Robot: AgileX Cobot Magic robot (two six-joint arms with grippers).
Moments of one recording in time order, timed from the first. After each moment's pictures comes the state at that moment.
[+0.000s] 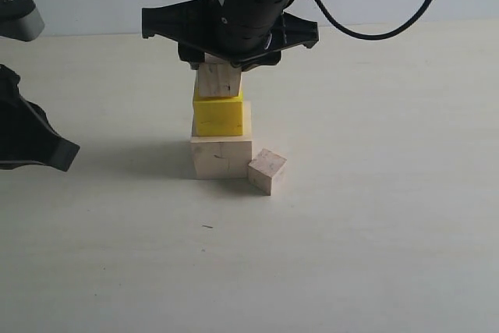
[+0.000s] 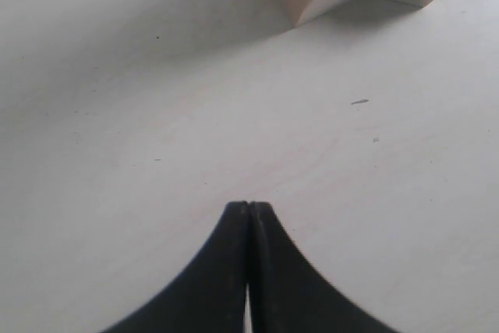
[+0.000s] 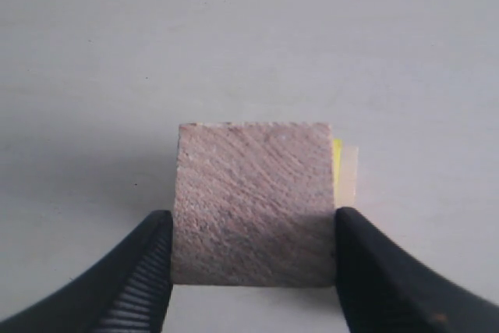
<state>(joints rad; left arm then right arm) -0.49 1.20 -0.83 -0.11 0.83 0.07 0.81 1.83 -1.50 -0.28 0.78 0.87</state>
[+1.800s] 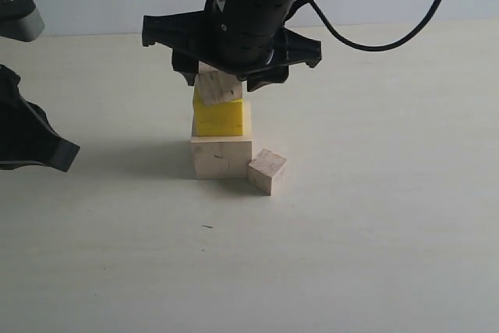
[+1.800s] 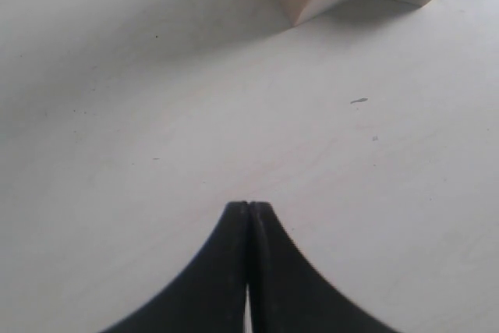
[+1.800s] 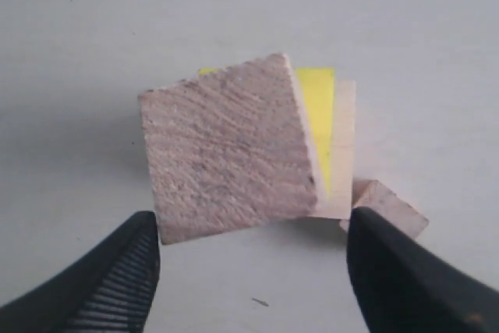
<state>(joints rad) -0.49 1.20 -0.83 -0.11 0.83 0.07 0.81 1.83 -1.50 -0.18 0.86 0.89</state>
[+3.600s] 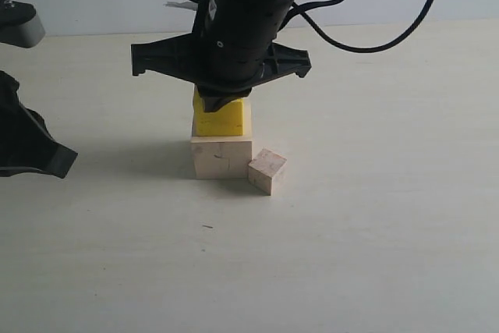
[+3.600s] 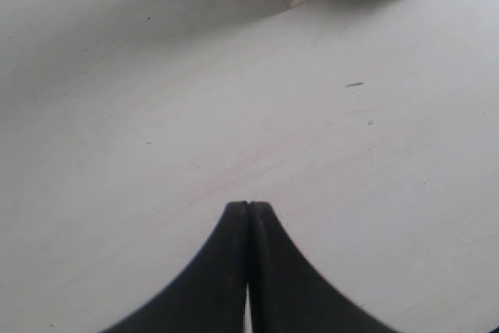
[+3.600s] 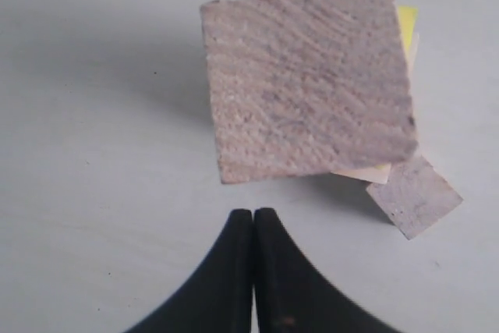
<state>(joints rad) -0.49 1.20 -0.83 -0.12 0.86 0.08 0.81 1.85 -1.51 -0.02 0.90 0.64</state>
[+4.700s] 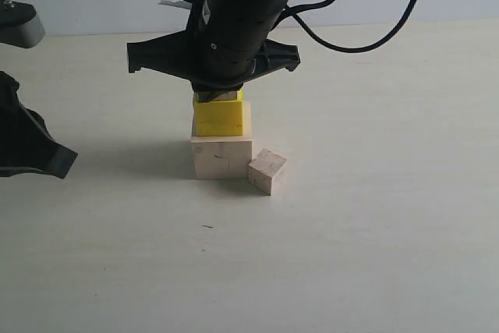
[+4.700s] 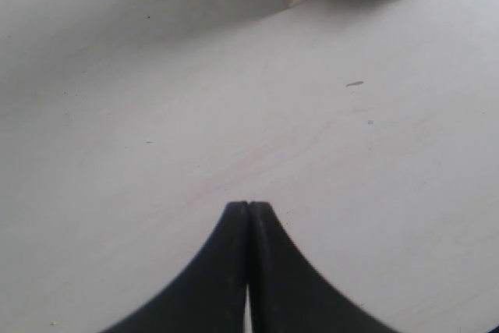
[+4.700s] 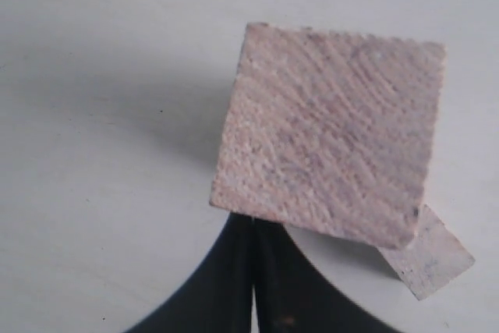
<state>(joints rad) -0.49 1.20 -0.83 -0.12 0.87 0.08 0.81 1.88 -1.51 -0.07 0.80 0.64</state>
